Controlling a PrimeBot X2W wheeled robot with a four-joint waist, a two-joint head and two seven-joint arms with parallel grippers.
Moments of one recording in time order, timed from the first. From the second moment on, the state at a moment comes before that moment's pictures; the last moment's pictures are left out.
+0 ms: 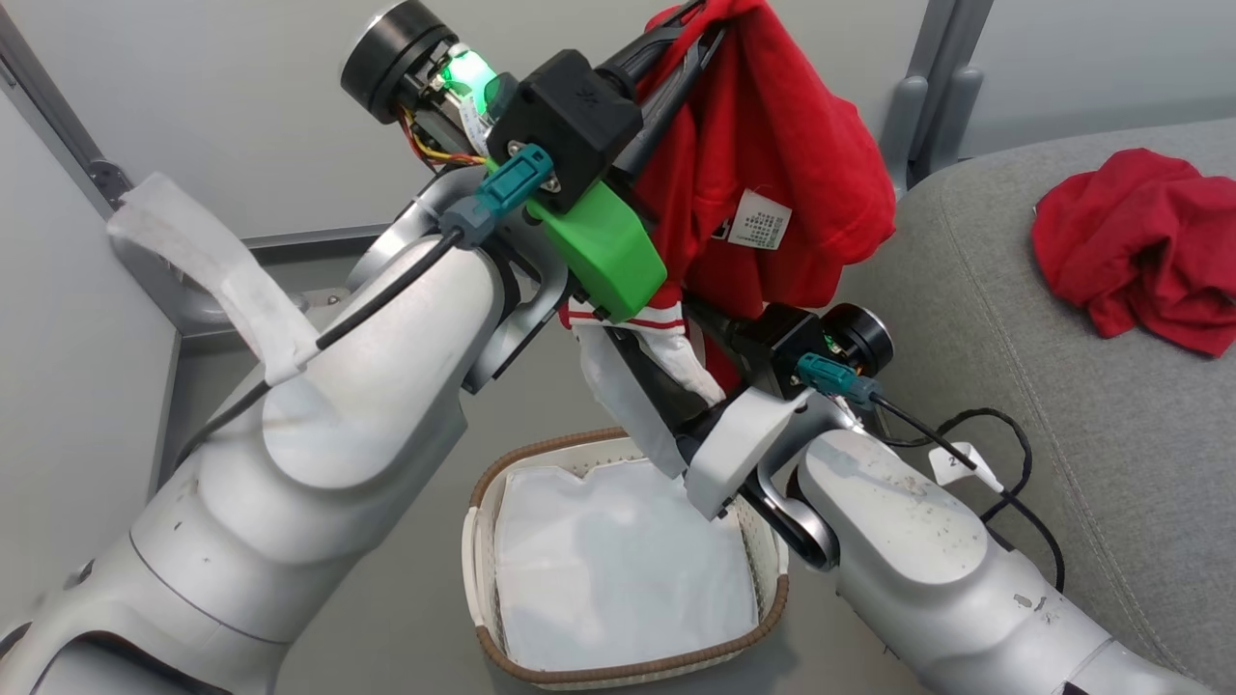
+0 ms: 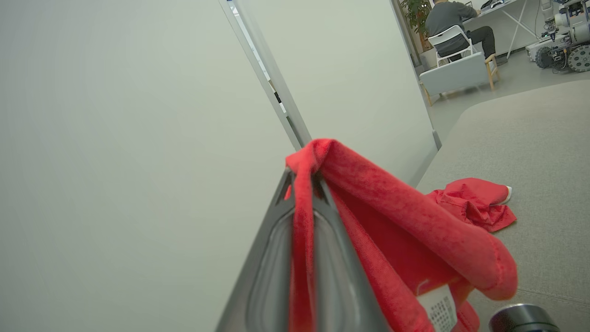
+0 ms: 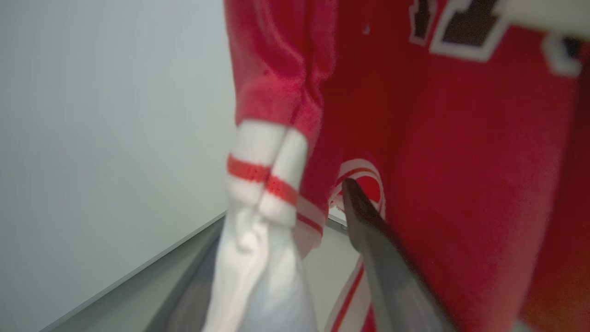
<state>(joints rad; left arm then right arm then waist) -1.00 0.19 -0.79 0.24 -0.38 -0.10 -0.03 -0.69 -0.05 0.69 0.55 0.40 0.13 -0.26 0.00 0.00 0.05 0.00</state>
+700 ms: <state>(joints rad) -0.72 0.28 -0.68 0.34 -0.55 -0.03 -0.11 -0.68 -0.05 0.63 0.43 0.38 0.13 -0.26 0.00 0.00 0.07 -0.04</state>
